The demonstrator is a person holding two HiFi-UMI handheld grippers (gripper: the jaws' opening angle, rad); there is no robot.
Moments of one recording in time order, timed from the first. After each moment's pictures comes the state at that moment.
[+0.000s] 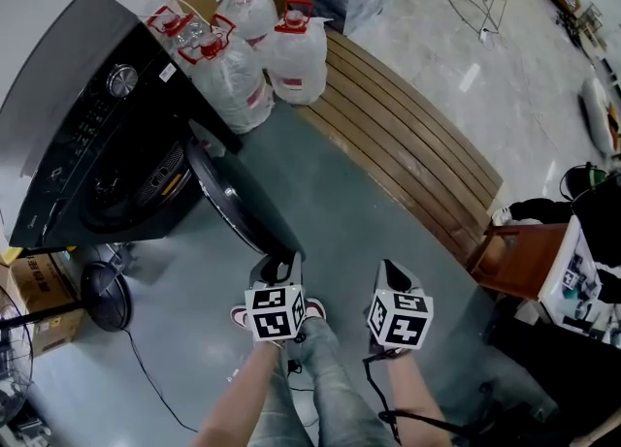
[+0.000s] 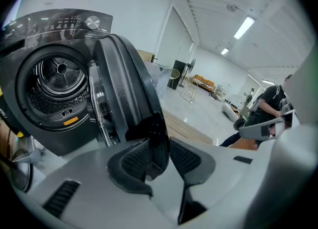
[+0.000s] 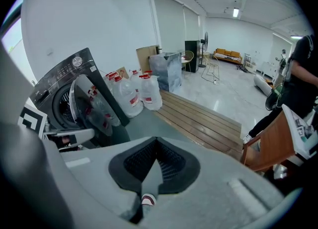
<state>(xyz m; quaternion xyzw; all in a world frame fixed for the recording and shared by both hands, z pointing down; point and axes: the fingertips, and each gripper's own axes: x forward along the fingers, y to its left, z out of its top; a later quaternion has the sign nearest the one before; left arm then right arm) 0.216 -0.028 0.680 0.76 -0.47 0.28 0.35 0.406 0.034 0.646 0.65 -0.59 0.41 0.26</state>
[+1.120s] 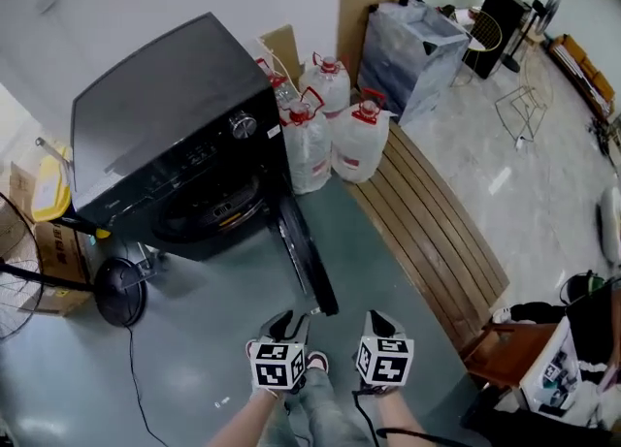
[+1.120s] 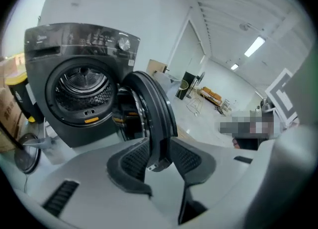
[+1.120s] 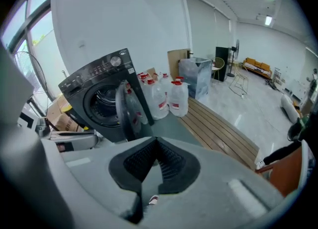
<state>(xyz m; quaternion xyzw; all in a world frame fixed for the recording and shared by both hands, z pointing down) 0.142 -0.004 0.602 0.74 -0.51 0.22 0.38 0.303 -0.011 0.579 0.56 -0.69 0.36 0.29</state>
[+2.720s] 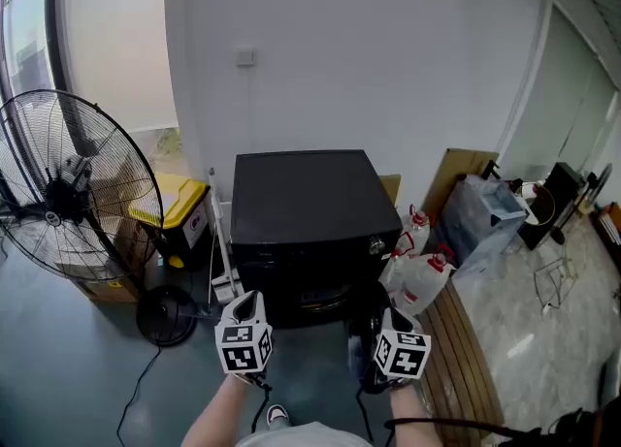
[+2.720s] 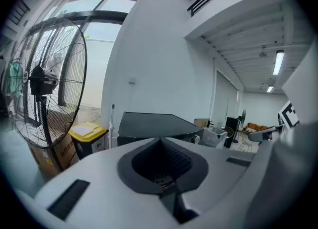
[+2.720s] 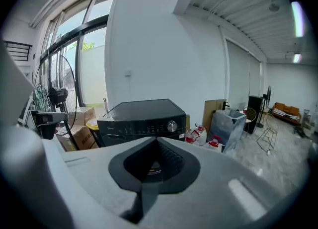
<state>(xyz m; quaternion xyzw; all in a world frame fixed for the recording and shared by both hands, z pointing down) -0.215 0.012 0.288 0.61 -0.77 0.04 0.17 0.071 -0.092 0.301 0.49 -0.84 0.14 0.19</state>
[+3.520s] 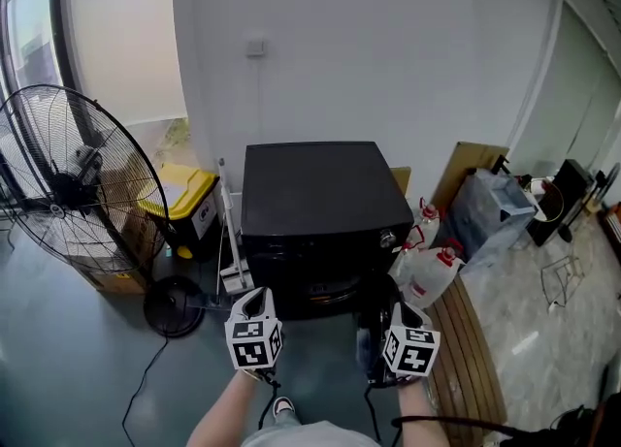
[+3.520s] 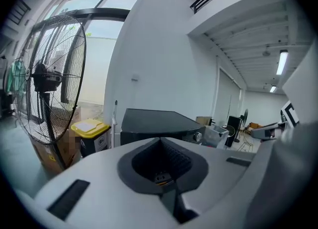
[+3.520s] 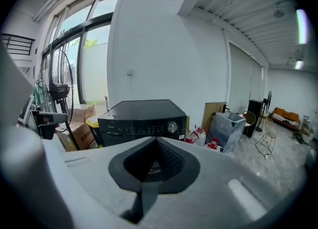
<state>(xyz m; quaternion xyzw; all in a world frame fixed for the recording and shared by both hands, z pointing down) -0.218 0.017 0.301 0.60 -0.77 0.05 0.18 0.067 -0.088 0.299 0.49 -0.84 0.12 0.20</state>
